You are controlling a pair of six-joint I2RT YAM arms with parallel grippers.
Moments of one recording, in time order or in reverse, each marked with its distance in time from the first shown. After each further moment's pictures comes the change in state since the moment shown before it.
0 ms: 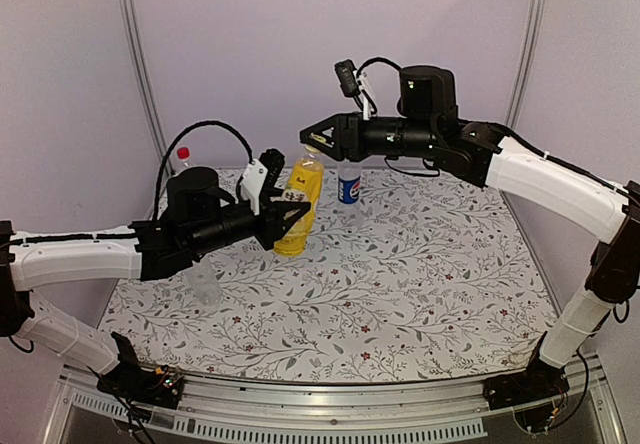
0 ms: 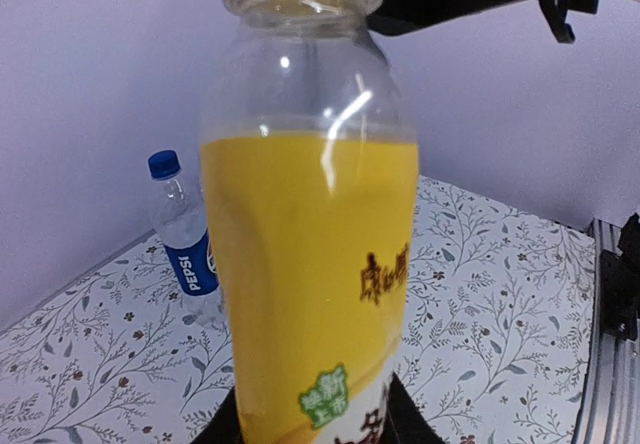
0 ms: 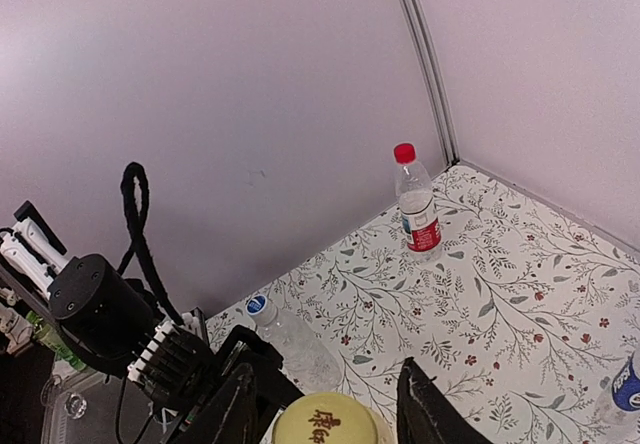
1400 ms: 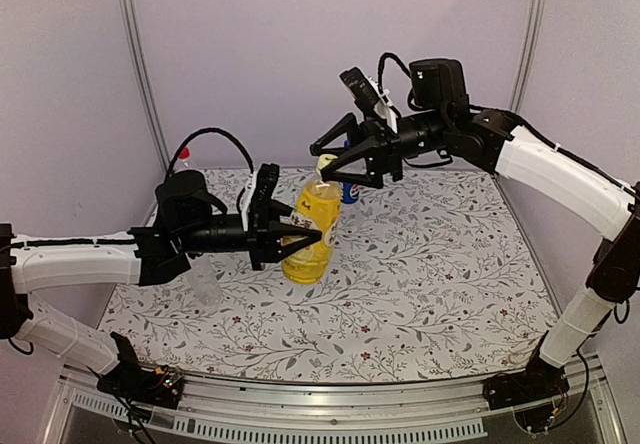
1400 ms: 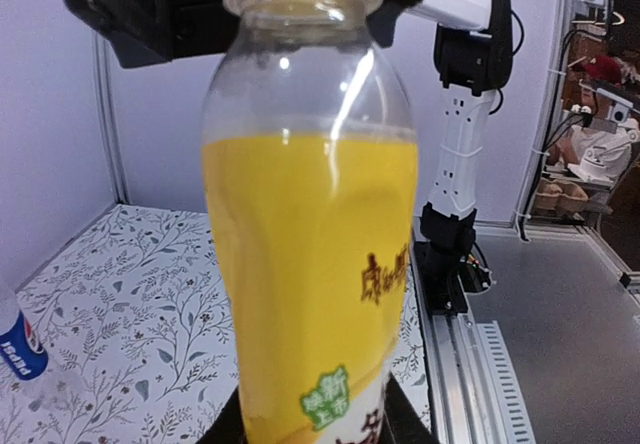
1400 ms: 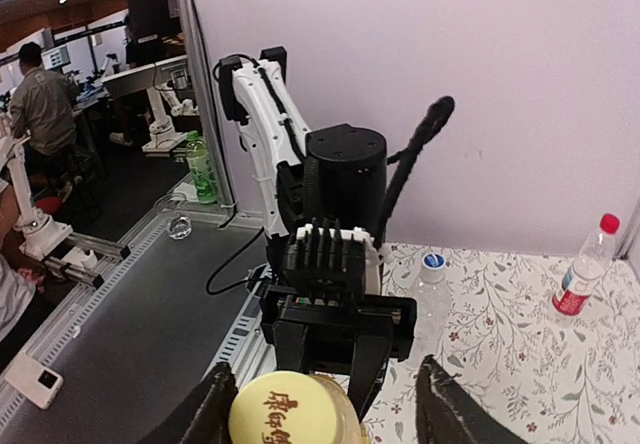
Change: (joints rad) left arm 0.021 -0.016 -0.064 0.177 0.586 -0.058; right arm -0.066 -0.010 0.056 -0.181 -0.719 -0.506
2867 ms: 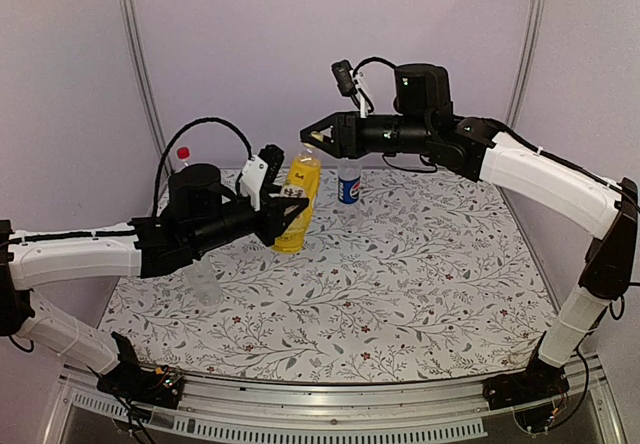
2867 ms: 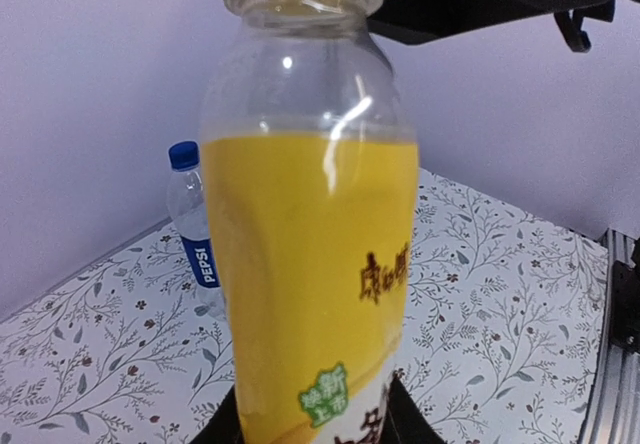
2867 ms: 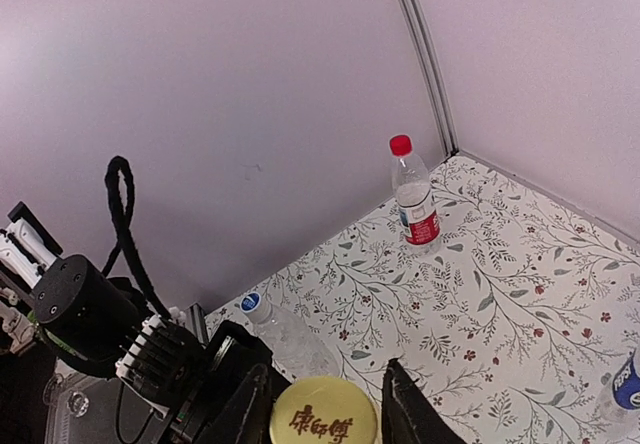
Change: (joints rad) left arm -0.025 0.021 0.092 -0.219 -0.642 0.031; right arm 0.049 0.051 -0.006 0.142 0.698 0.509
